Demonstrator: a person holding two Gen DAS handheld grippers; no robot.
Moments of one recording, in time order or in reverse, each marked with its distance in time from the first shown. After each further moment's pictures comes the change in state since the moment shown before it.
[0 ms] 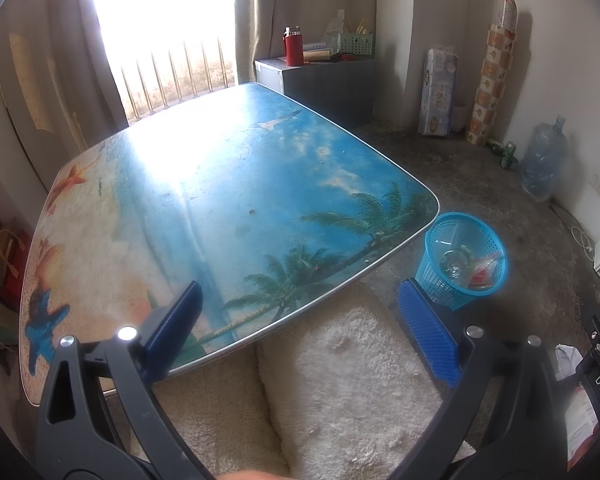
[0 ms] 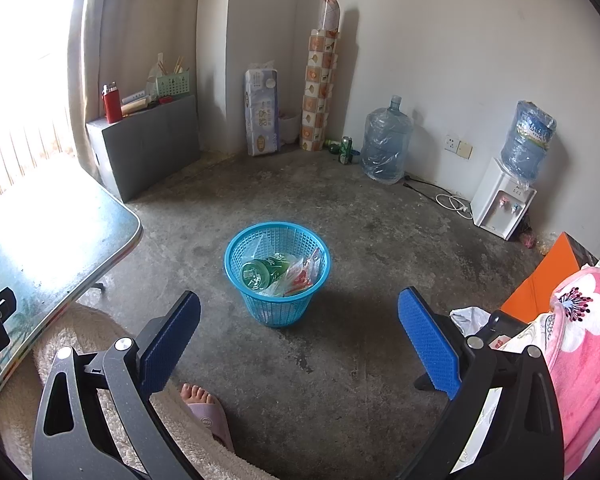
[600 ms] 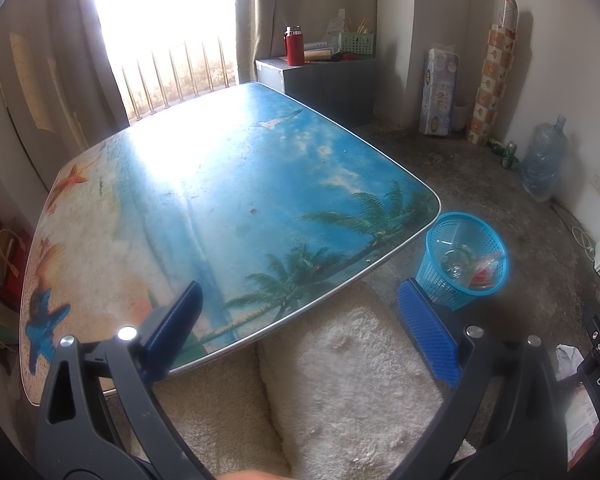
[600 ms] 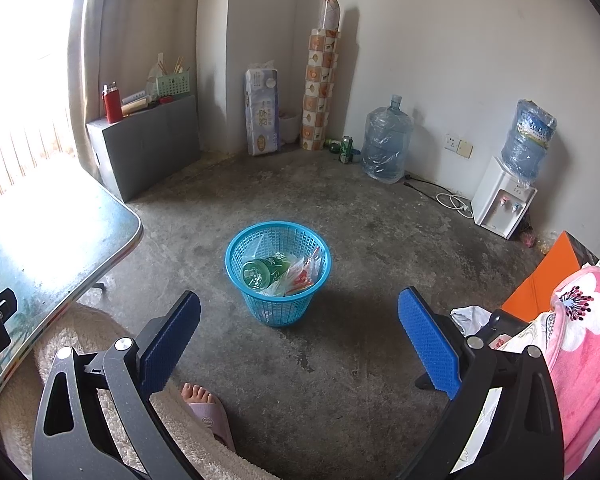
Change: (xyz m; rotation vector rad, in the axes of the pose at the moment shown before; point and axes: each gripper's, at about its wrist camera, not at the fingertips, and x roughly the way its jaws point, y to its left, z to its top) left arm 0.000 0.001 0.000 -0.001 0.002 0.000; right arm -0.002 -0.001 0.000 0.002 0.000 -0.001
